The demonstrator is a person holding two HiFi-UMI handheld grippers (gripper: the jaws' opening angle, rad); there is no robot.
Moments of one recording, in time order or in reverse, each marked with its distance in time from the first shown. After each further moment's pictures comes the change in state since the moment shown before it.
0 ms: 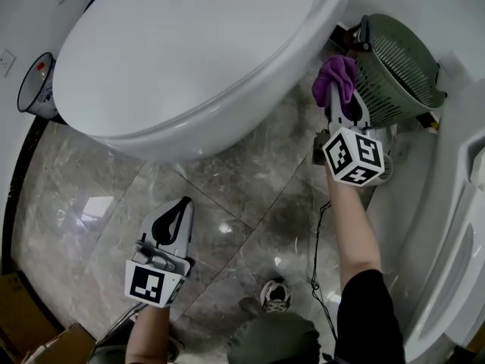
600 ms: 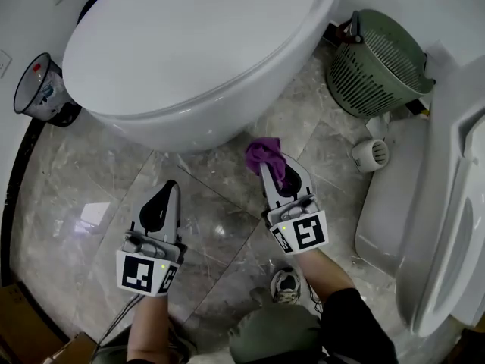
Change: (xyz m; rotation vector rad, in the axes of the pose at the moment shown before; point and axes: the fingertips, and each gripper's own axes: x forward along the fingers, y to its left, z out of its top) left arm -0.023 0.042 0.013 -0.016 -0.078 0.040; right arm -0.140 0.191 -0.061 -0.034 -0.007 0.351
